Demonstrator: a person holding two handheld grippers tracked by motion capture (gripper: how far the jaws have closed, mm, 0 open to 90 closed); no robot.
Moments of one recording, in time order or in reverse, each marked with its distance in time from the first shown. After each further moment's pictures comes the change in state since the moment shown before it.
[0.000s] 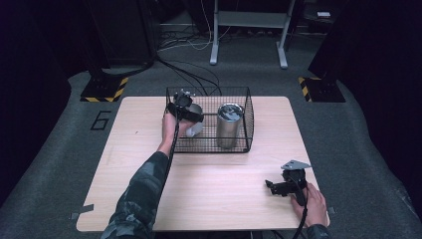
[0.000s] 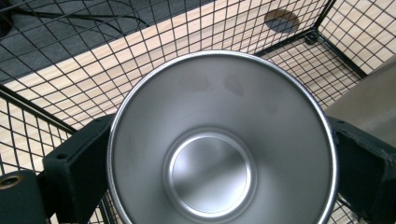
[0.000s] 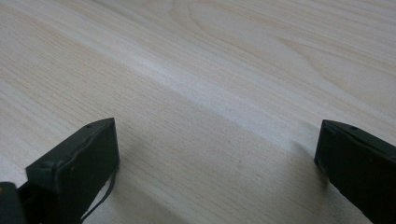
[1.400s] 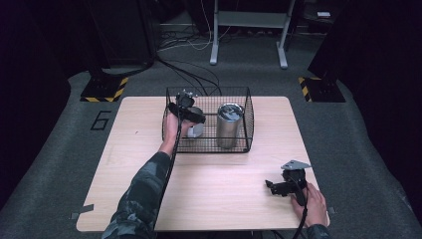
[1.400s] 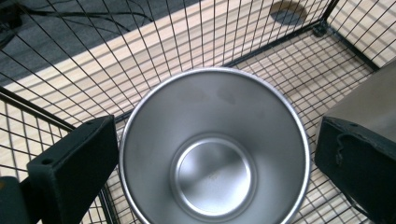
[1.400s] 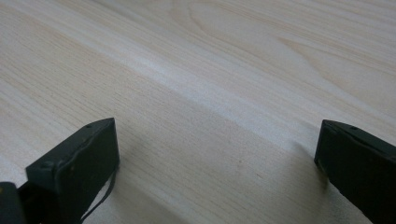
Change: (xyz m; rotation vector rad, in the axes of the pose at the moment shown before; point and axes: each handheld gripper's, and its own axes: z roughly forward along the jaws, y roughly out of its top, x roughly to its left) left arm -0.006 0.003 0.001 0.006 0.023 0.021; right arm 0.000 0.000 0.000 -0.002 -0.003 -0.002
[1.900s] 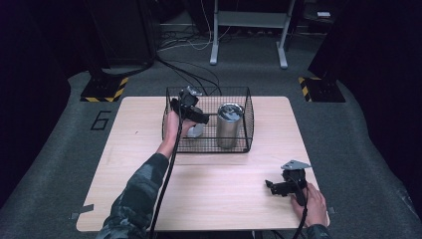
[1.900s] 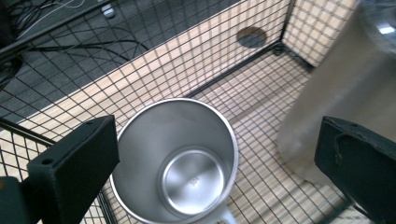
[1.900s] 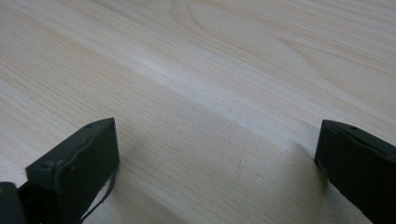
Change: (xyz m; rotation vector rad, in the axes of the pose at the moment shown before) left arm -0.022 0.010 -0.038 -0.065 -0.036 0.099; right arm 0.000 0.000 0.000 0.002 0.003 0.003
